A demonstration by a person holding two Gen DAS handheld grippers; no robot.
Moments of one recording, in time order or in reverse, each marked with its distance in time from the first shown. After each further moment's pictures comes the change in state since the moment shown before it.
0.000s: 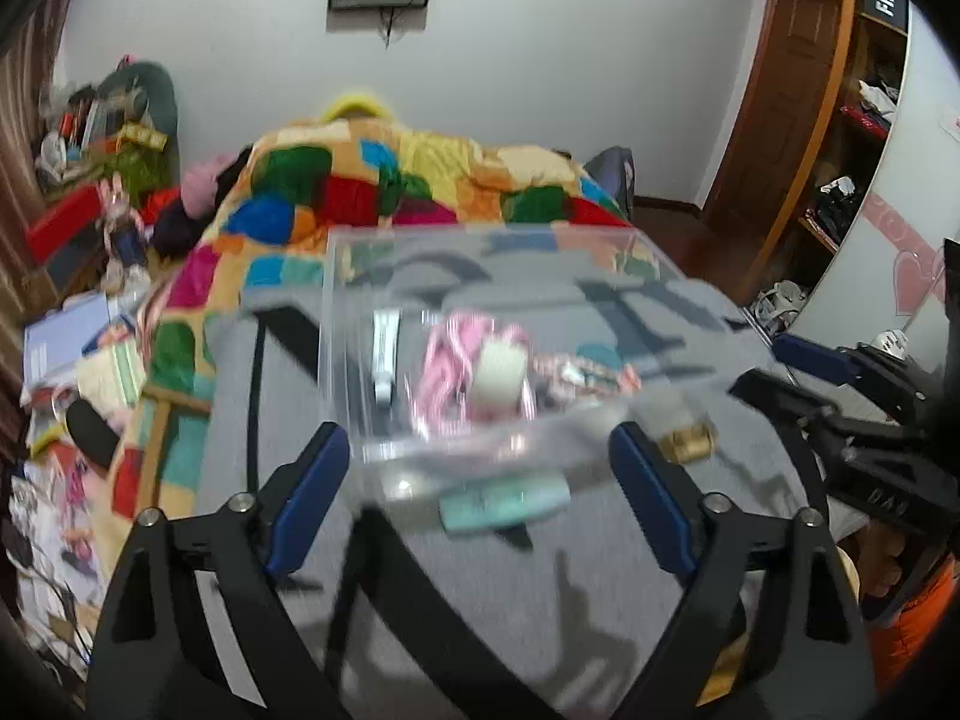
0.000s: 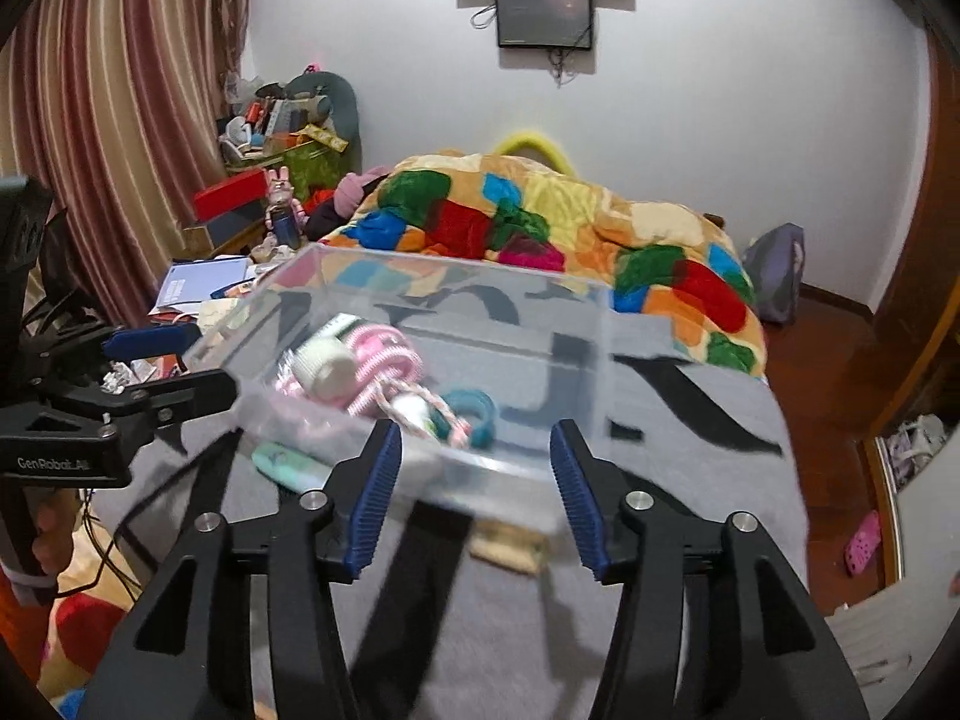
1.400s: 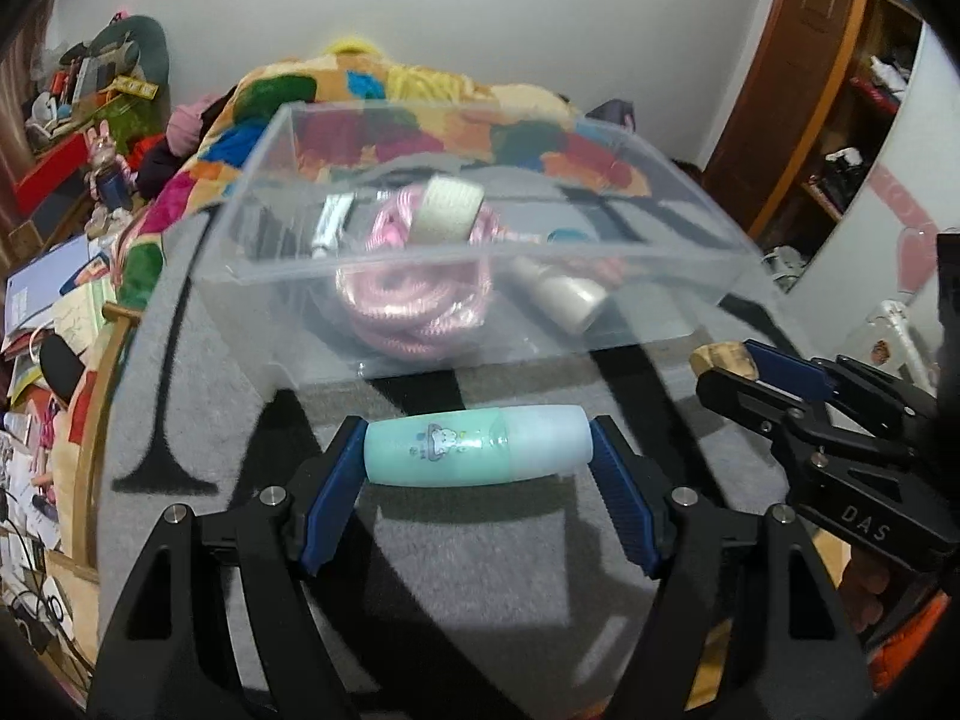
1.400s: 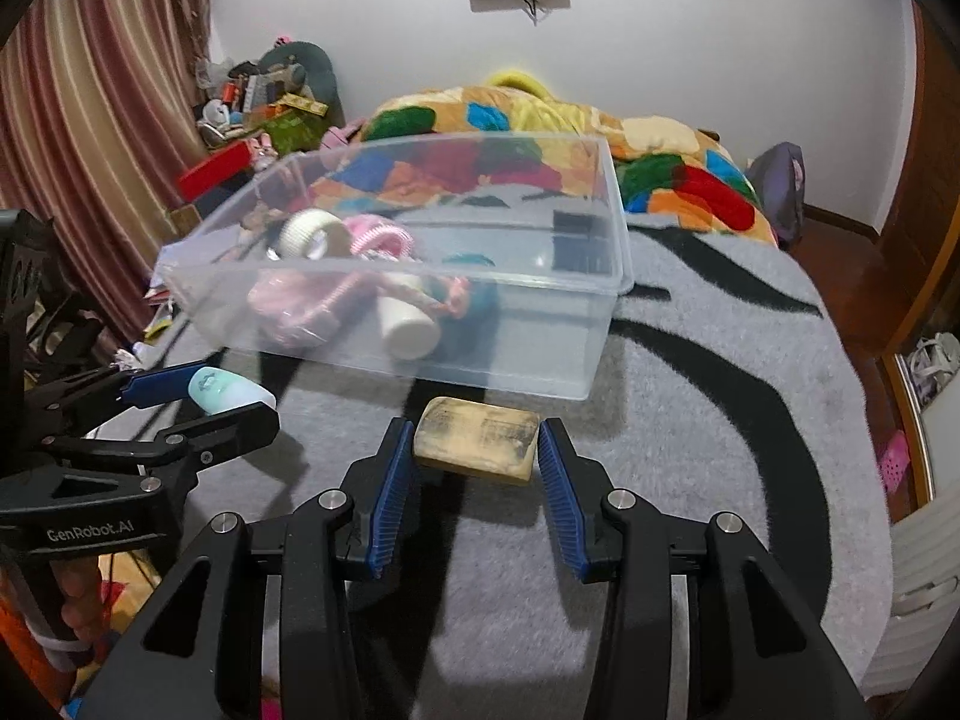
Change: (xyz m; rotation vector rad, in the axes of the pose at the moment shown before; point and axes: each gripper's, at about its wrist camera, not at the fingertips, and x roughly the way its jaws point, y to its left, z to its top) left arm 0.025 -0.025 -0.042 -0.017 0.088 -0.016; right arm 0.022 0.005 -0.042 0.089 0.098 0.046
